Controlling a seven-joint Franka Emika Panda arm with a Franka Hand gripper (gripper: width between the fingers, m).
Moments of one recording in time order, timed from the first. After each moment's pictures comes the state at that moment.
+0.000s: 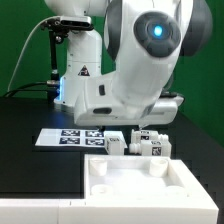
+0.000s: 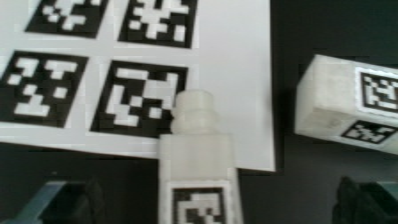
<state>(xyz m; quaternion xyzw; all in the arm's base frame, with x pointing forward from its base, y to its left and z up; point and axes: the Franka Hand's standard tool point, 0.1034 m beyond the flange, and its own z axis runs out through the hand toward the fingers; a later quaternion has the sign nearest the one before) 0.416 0.052 0.037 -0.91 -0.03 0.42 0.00</state>
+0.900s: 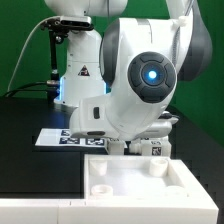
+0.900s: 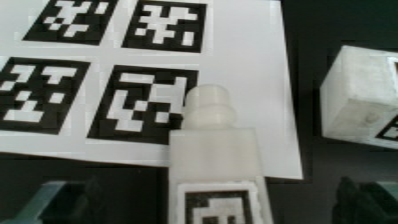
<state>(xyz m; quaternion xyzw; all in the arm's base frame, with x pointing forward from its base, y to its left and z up) 0.406 0.048 0.020 -0.89 -0.03 0.45 0.00</state>
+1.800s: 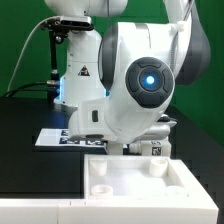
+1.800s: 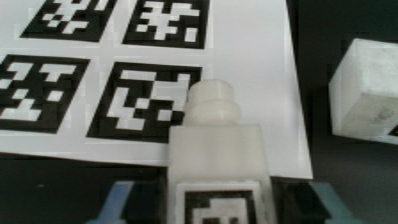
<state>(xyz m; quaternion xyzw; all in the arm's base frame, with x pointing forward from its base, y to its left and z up) 0.404 0.047 0.016 -0.89 -0.03 0.45 0.00</state>
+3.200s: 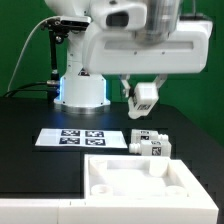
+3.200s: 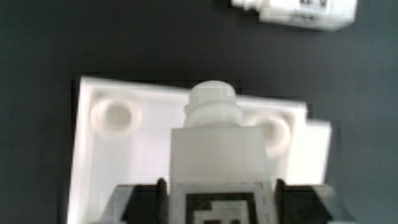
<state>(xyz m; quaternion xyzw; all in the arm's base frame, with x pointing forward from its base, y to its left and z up) 0.542 0.070 0.159 -0.99 -0.05 0.10 0.02</state>
